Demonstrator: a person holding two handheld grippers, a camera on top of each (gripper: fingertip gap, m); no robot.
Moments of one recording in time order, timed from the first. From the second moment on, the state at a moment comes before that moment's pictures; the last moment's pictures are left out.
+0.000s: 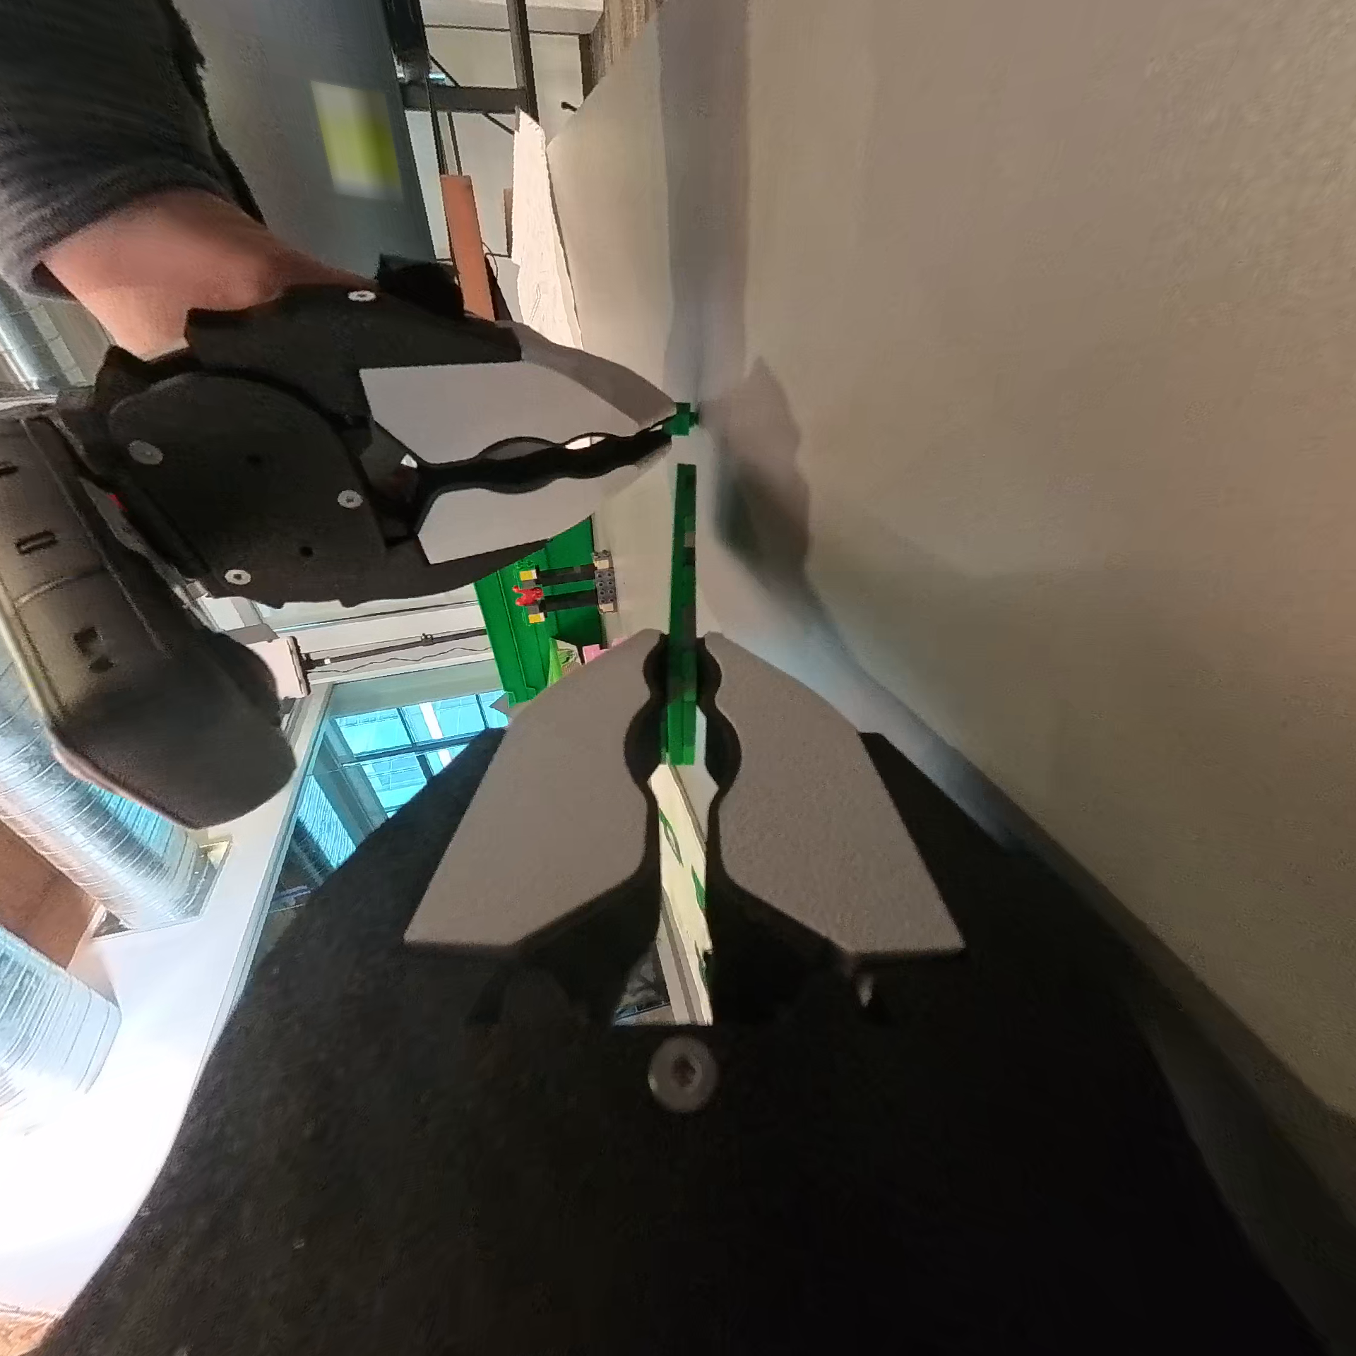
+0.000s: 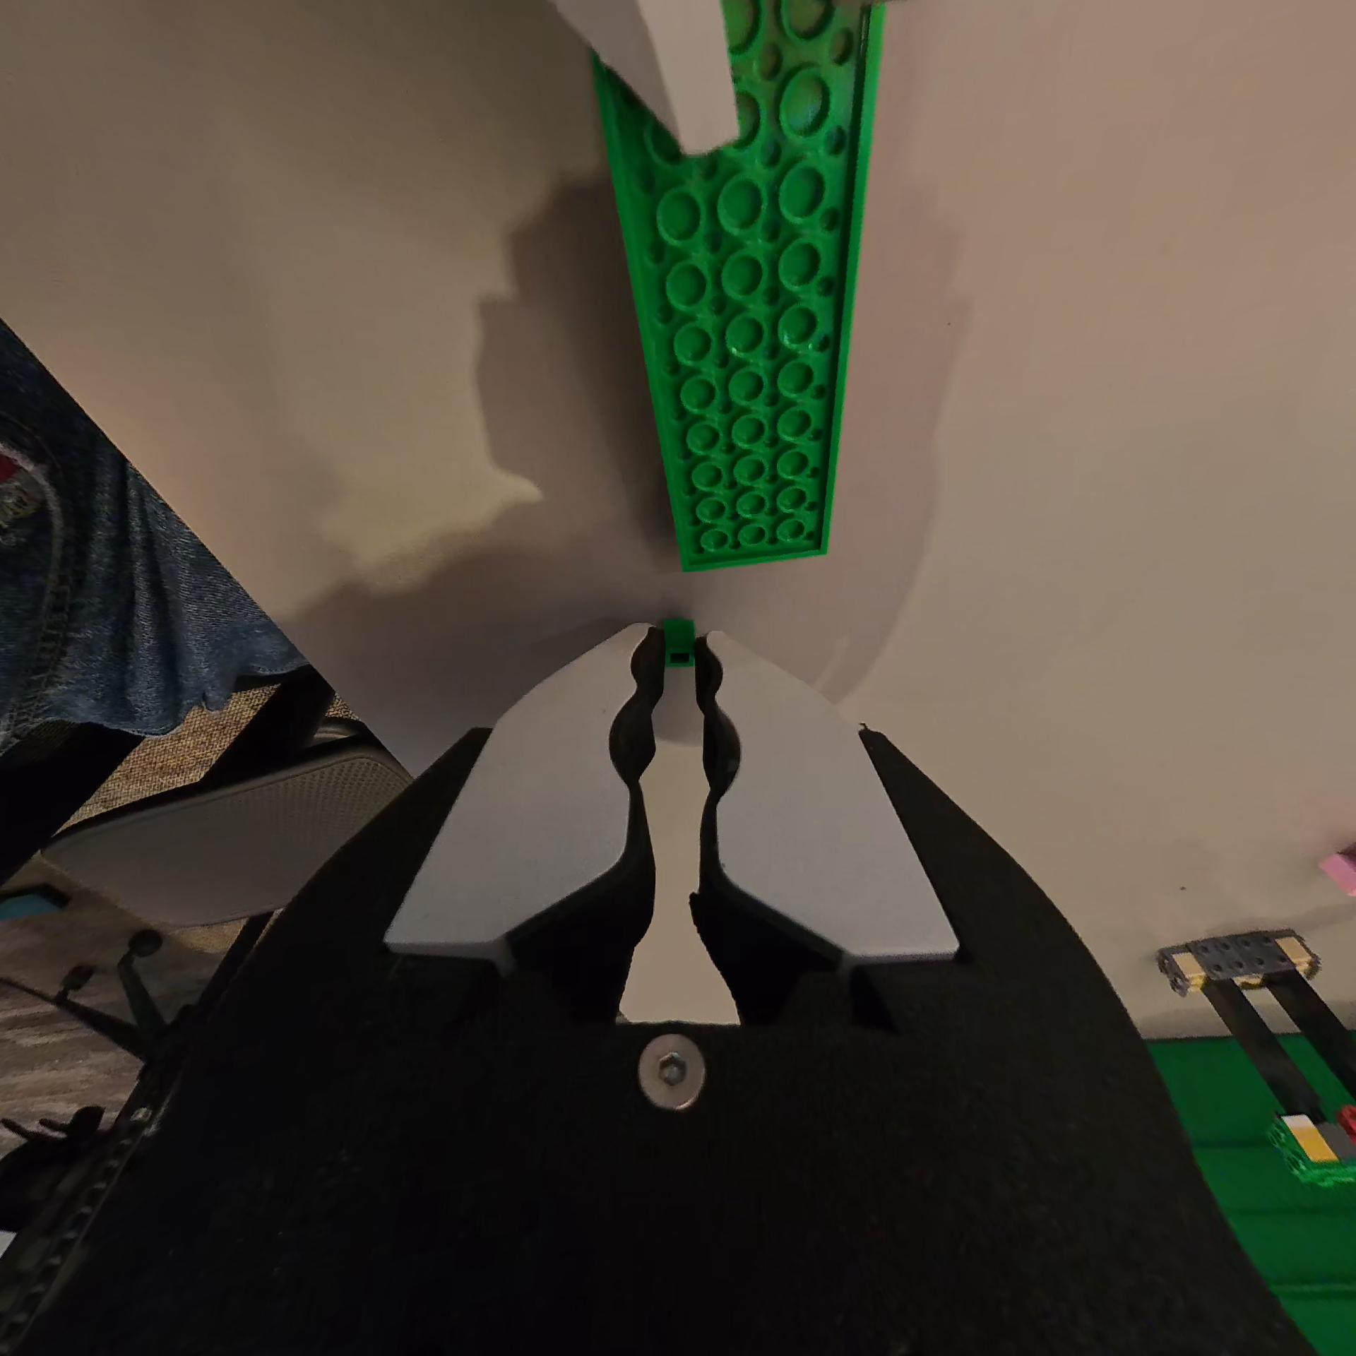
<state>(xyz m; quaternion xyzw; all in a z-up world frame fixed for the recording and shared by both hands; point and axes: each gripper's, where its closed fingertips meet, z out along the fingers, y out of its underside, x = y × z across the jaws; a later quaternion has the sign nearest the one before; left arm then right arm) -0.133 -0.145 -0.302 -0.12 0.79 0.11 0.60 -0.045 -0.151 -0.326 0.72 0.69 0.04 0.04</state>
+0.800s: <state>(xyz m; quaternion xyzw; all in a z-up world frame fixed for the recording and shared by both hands) -0.134 -0.145 -0.306 -0.12 0.79 0.11 0.59 -0.054 -0.152 -0.323 0.76 0.64 -0.03 -0.04</state>
